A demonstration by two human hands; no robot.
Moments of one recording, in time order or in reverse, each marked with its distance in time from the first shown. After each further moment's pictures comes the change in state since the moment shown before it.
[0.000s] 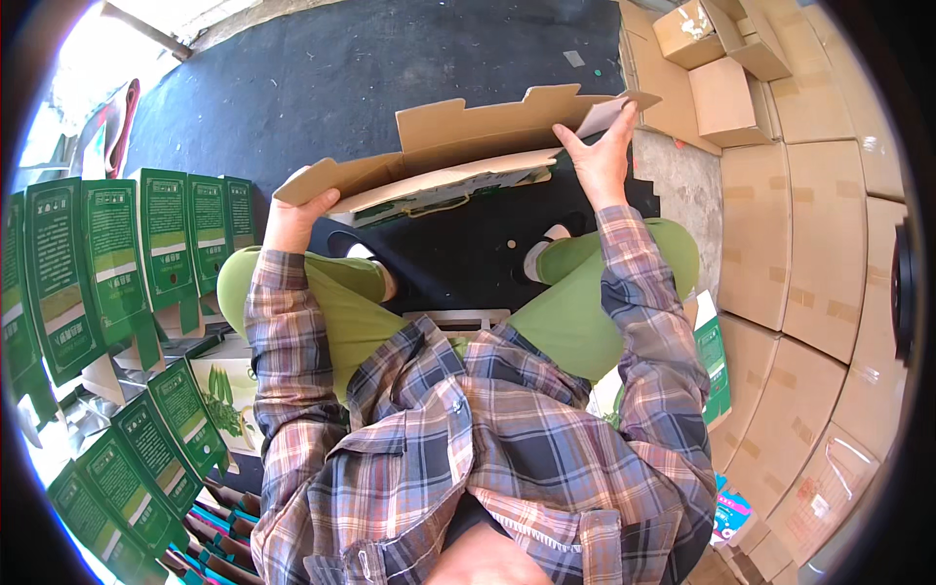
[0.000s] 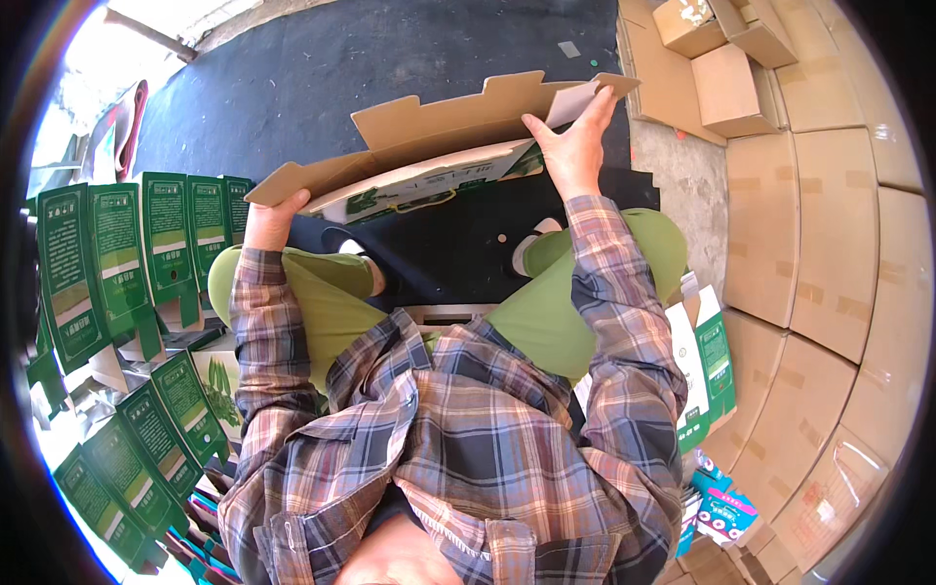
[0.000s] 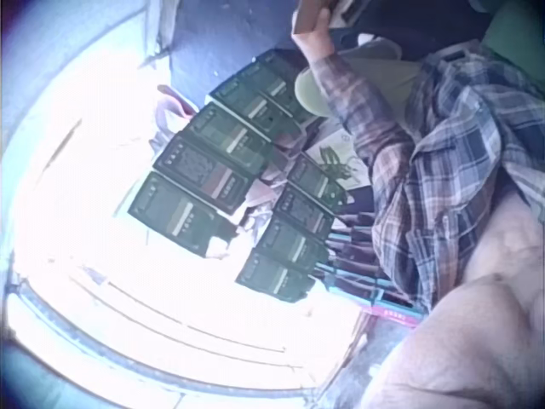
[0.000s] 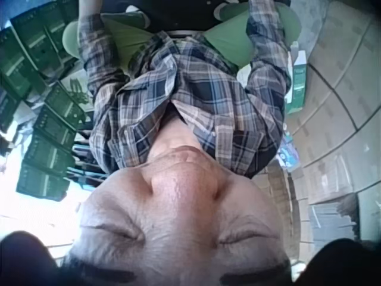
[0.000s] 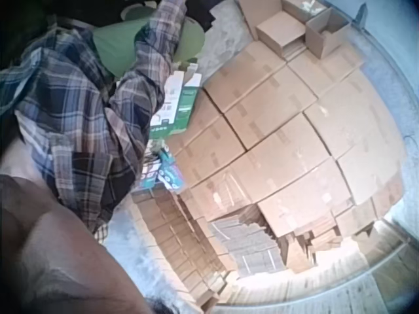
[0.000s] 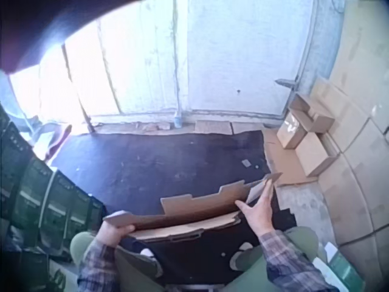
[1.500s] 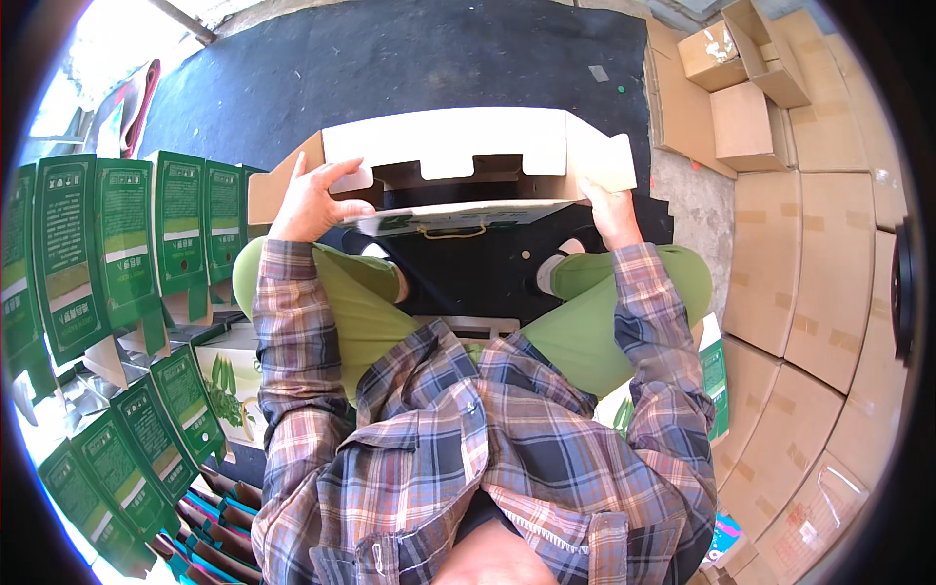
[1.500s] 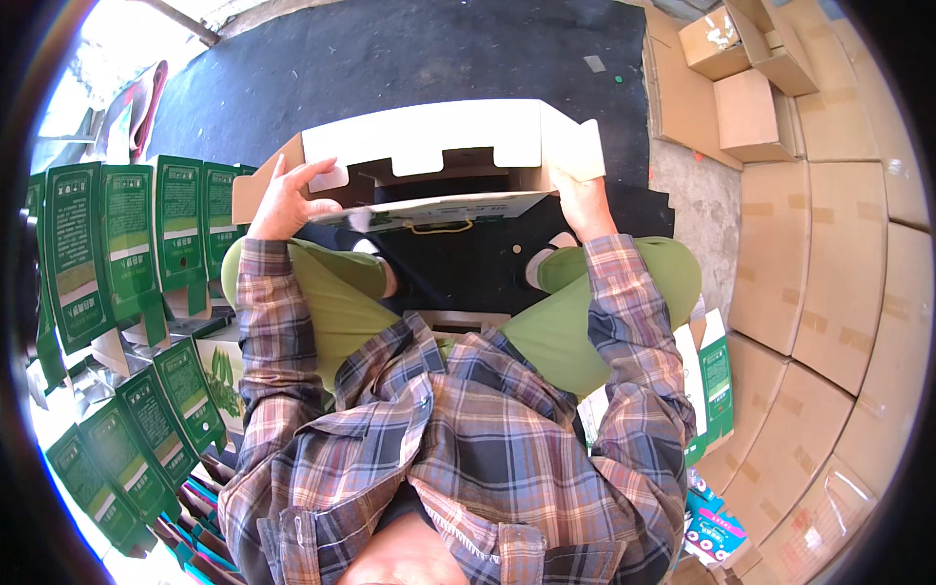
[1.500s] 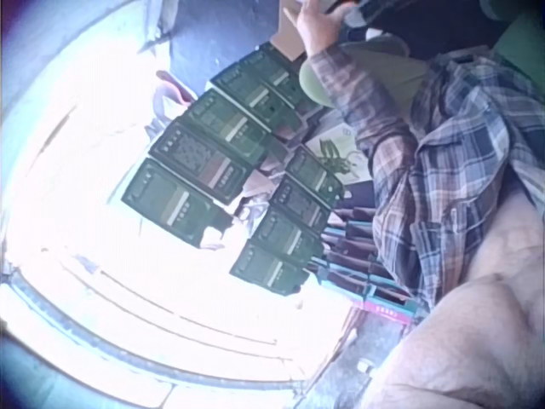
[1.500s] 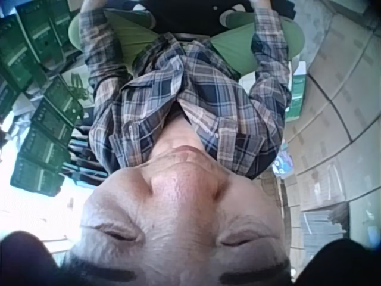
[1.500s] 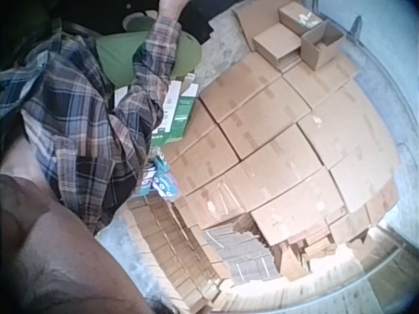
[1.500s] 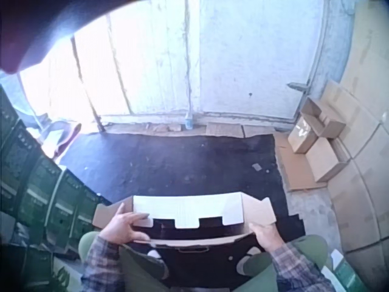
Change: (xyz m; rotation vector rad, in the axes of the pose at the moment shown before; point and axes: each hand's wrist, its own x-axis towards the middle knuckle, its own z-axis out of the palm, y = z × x) left_hand 0.016 0.043 0.001 1.093 -0.261 0.218; right_hand -0.029 0.037 0.001 0.685 -0.428 0.153
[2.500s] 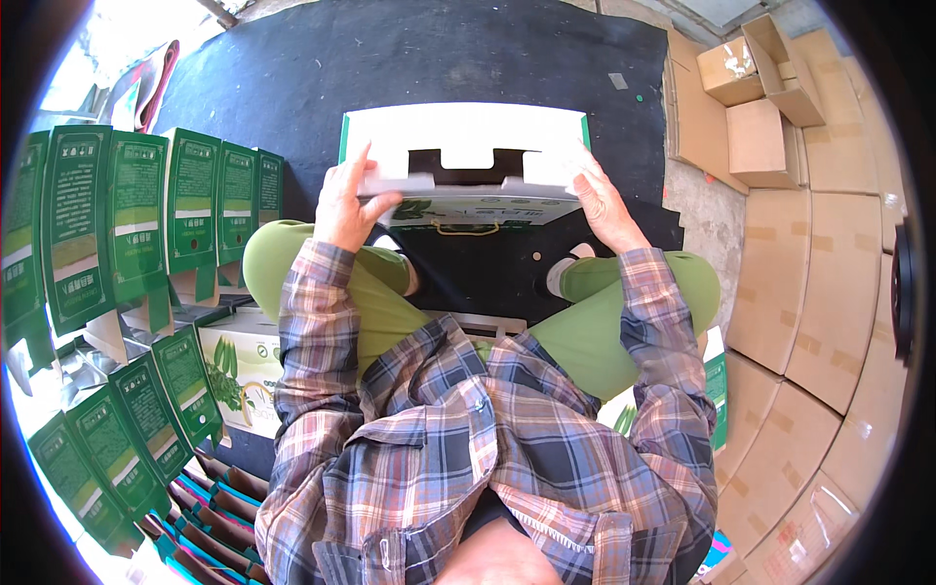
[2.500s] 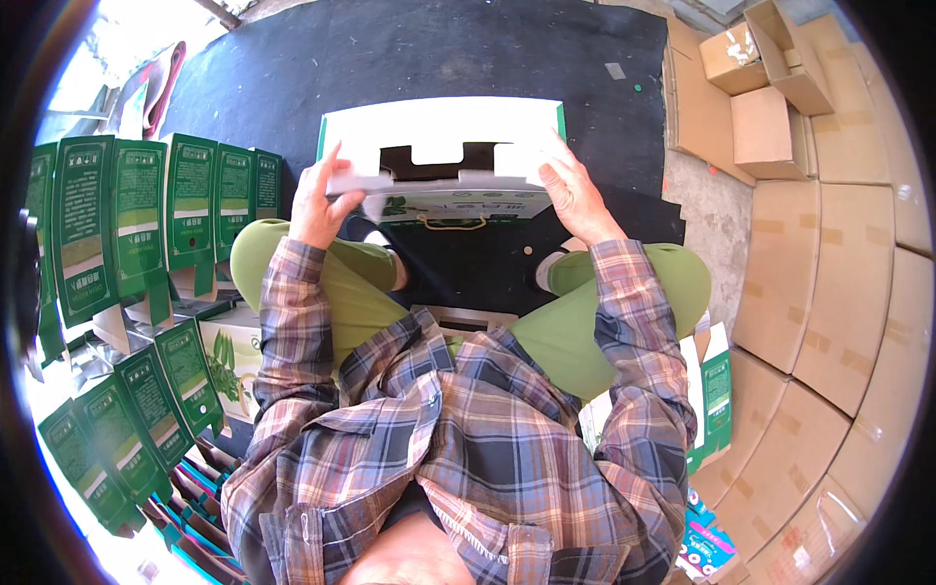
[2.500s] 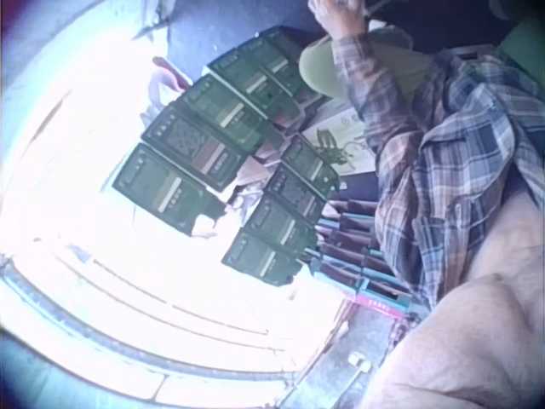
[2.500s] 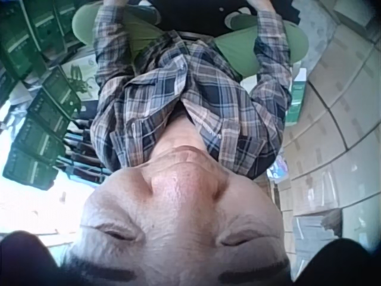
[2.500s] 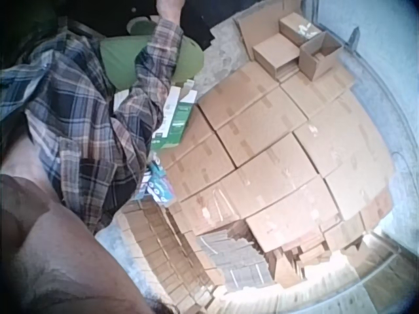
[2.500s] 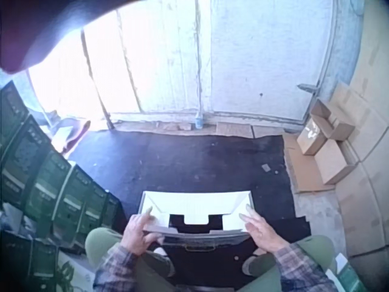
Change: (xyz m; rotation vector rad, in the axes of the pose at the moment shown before) left_hand -0.027 0.004 0.038 -0.068 0.348 0.016; right_hand 0.003 -0.040 0.029 -0.328 -0.386 -0.231
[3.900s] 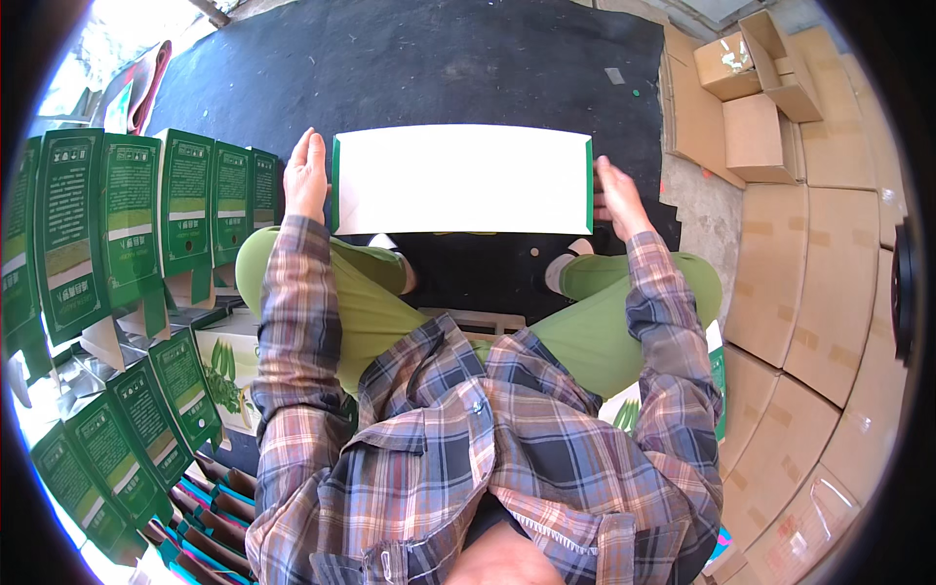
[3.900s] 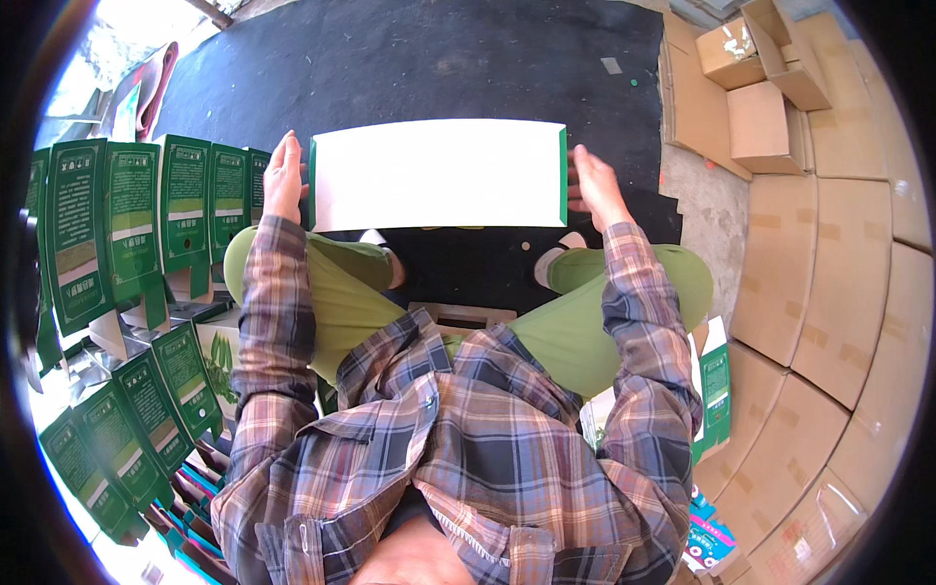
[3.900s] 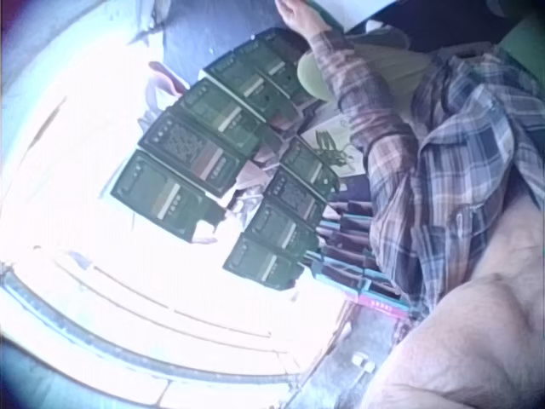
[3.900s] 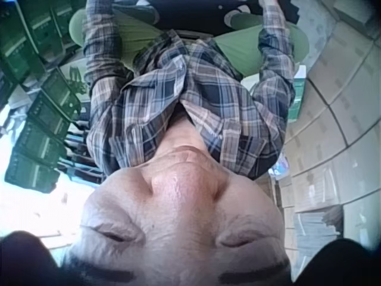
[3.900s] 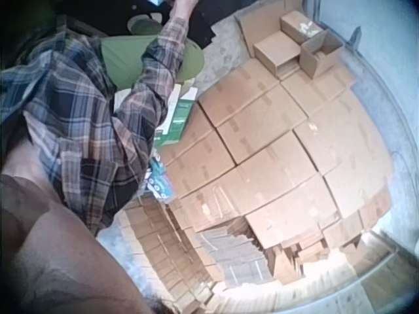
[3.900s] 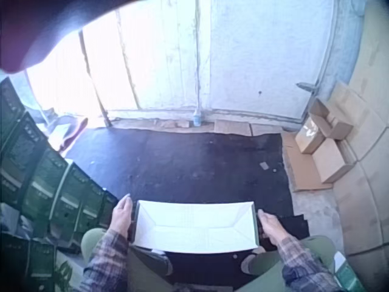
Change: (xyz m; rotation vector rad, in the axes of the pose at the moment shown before) left_hand 0.040 -0.022 -0.003 -0.532 0.252 -0.818; right_hand -0.001 0.047 -0.018 0.366 0.210 0.722
